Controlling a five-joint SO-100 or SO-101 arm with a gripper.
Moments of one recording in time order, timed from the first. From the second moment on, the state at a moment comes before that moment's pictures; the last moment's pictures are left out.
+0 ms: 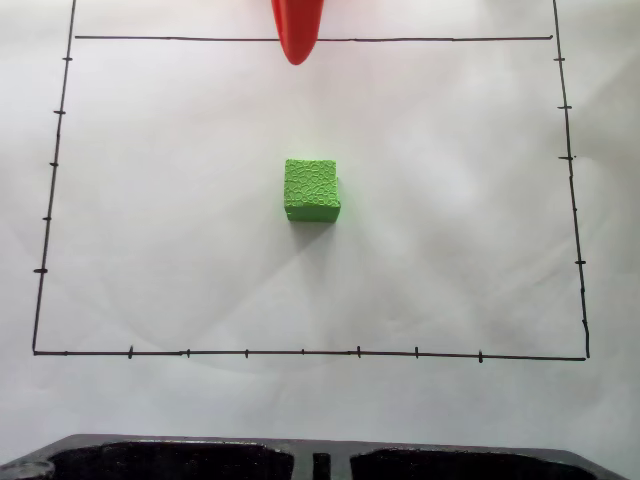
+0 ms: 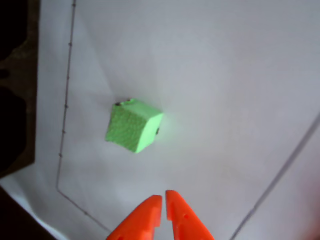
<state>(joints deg) -2.2 167.9 148.9 70.3 -3.8</state>
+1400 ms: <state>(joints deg) 1.5 186.2 174.5 51.1 -1.2</state>
